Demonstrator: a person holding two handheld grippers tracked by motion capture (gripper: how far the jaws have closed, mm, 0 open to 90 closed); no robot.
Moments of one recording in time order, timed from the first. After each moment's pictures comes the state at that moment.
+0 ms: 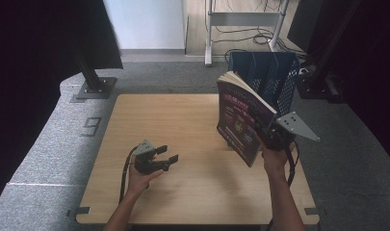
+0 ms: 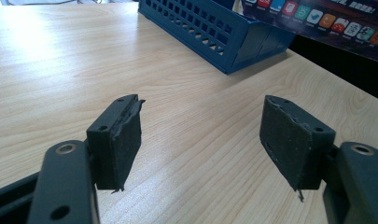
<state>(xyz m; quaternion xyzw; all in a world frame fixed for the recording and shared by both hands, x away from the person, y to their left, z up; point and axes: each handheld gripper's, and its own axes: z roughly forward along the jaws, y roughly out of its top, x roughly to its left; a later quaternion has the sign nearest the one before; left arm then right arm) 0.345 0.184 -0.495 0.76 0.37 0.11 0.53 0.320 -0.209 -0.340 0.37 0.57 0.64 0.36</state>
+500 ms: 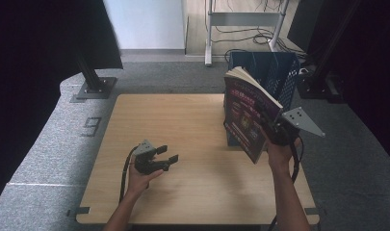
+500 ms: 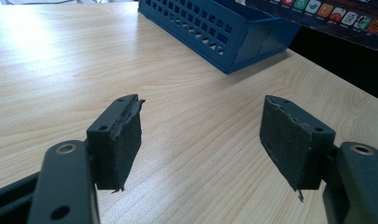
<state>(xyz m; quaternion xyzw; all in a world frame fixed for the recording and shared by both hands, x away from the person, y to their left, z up) 0.345 0.184 -0.495 0.76 0.37 0.11 0.53 0.329 -0.222 -0.335 0.39 0.56 0.62 0.38</state>
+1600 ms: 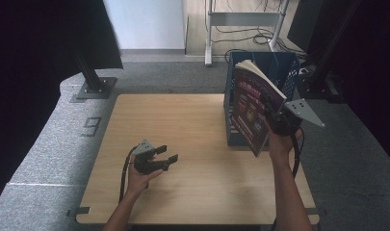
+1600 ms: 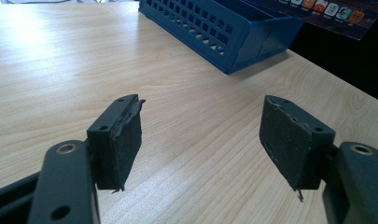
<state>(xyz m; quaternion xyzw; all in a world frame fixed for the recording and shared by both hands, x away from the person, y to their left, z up) 0.346 0.186 -0.494 0.76 0.37 0.10 0.53 0.355 -0.231 -0.334 0.43 0.54 0.61 0.40</state>
